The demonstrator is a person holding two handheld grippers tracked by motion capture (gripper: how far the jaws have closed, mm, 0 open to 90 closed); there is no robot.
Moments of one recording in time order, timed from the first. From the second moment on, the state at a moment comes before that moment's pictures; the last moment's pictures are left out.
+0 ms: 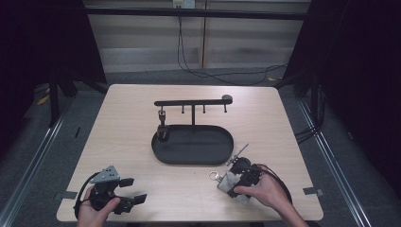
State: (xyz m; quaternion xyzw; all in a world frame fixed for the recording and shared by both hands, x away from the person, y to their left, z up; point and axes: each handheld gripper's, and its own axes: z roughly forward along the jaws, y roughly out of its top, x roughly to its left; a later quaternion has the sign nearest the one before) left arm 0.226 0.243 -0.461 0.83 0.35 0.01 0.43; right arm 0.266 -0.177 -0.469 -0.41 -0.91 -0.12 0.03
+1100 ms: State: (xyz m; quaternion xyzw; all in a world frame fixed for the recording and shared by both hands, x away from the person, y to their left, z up) left arm 0.228 0.248 -0.460 0.83 0.36 0.02 0.44; right arm 0.277 -0.164 -0.450 -0.41 -0.91 -0.05 0.03
